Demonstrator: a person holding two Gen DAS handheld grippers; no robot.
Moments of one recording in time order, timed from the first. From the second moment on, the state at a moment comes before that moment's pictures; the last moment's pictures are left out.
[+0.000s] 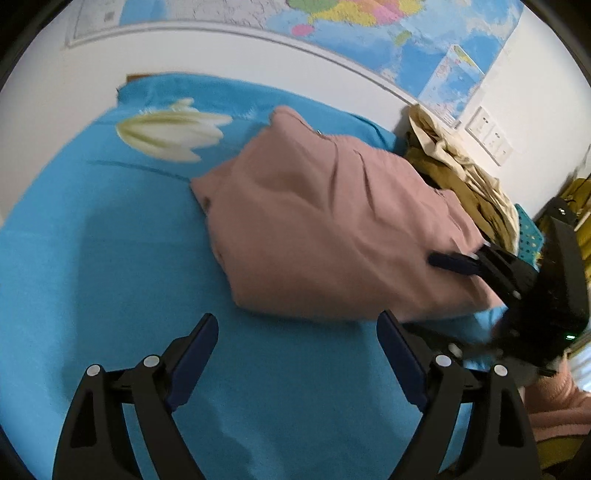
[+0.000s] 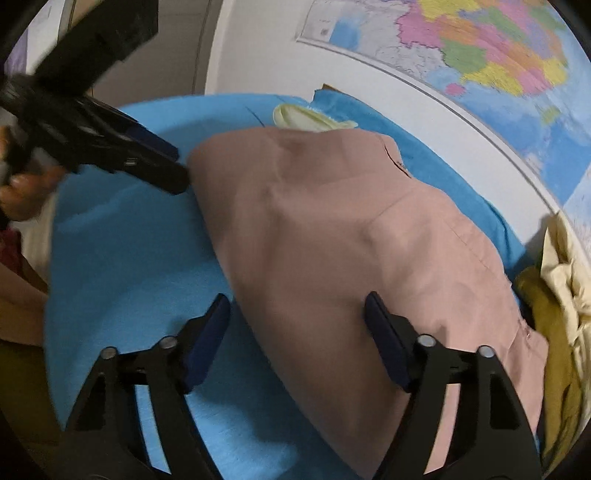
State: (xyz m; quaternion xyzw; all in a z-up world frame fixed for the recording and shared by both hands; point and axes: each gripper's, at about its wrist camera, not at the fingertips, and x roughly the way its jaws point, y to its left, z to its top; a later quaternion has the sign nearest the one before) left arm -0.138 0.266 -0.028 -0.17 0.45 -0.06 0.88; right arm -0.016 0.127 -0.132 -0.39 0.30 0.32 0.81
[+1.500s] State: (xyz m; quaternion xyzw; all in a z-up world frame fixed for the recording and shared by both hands) left arm -0.033 0.237 -0.039 -0.23 0.45 -0.10 0.86; right arm -0.045 -0.149 -0.110 0.29 0.39 0.17 0.86
